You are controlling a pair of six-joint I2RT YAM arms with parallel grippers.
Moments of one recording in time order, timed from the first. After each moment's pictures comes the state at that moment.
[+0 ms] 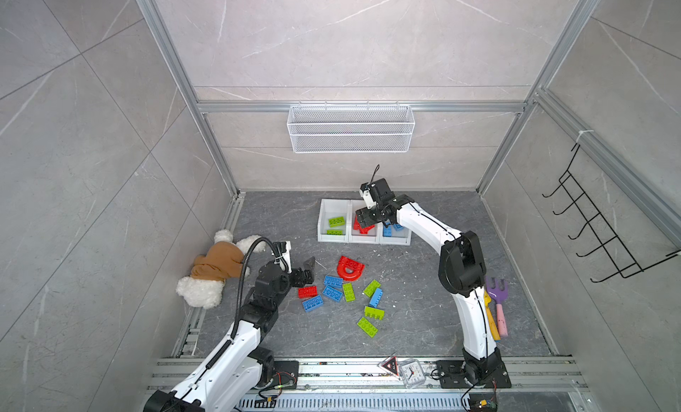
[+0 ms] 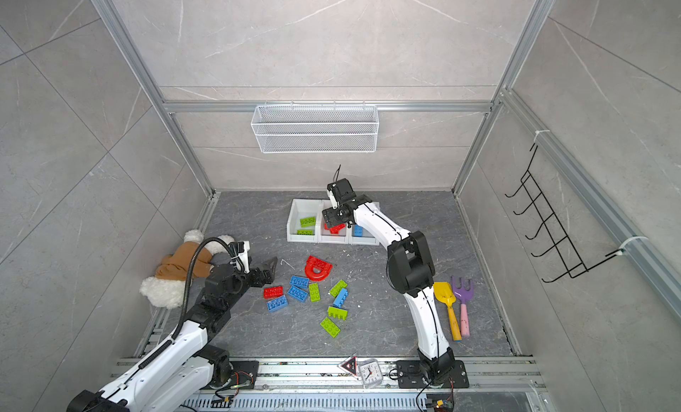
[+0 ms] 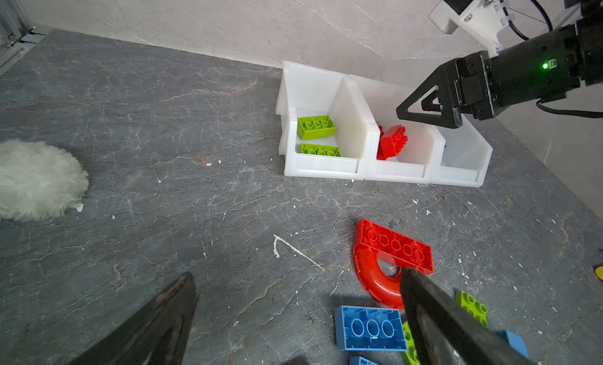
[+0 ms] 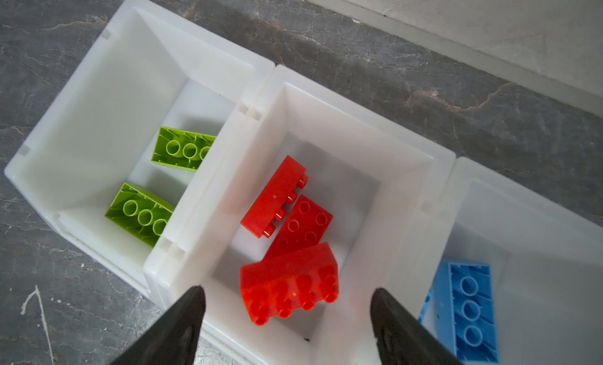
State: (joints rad) left arm -0.33 0.82 0.33 0.14 0.02 -0.27; right arm 0.51 2.25 1.99 -0.65 0.00 0.05
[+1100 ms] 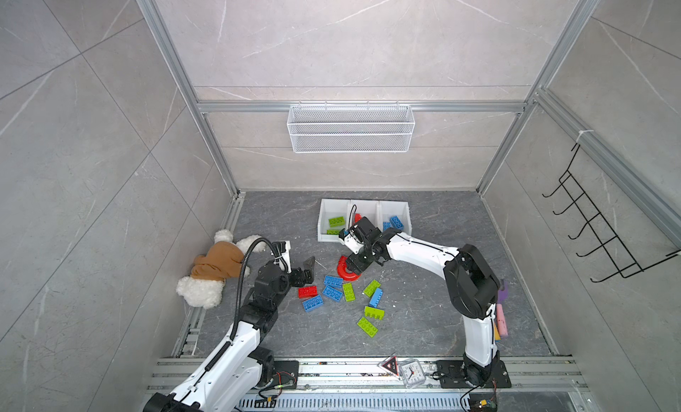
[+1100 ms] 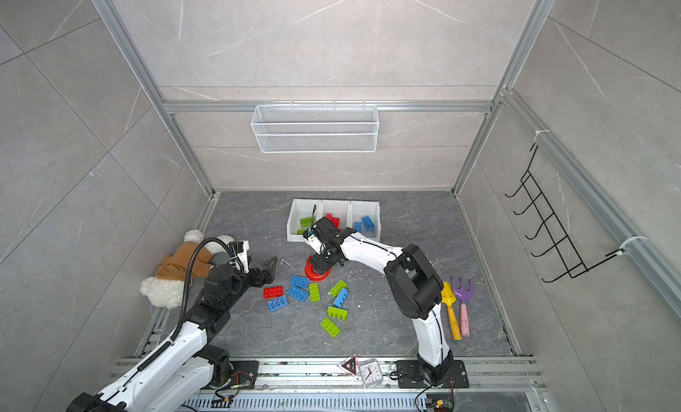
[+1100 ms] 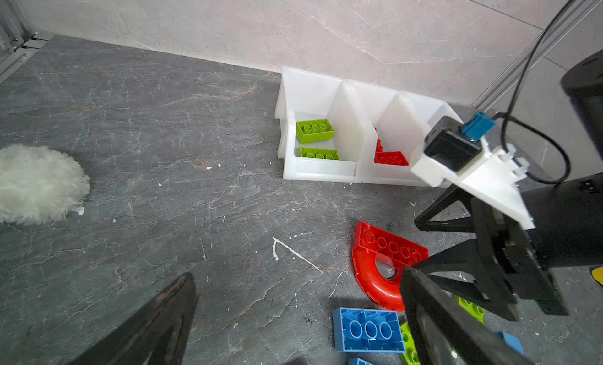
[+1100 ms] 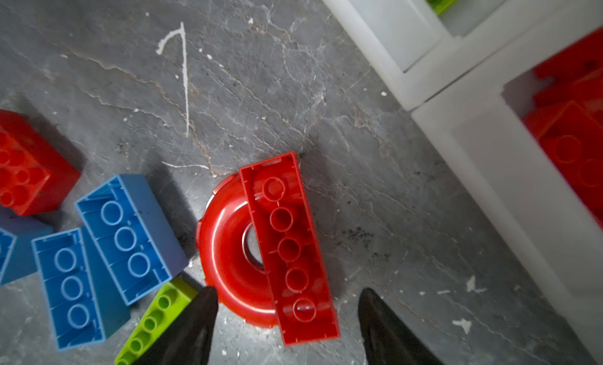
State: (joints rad) left arm -0.33 0.81 0.33 0.14 0.01 -0.27; right arm 0.74 2.04 1.52 -0.60 -0.09 -0.11
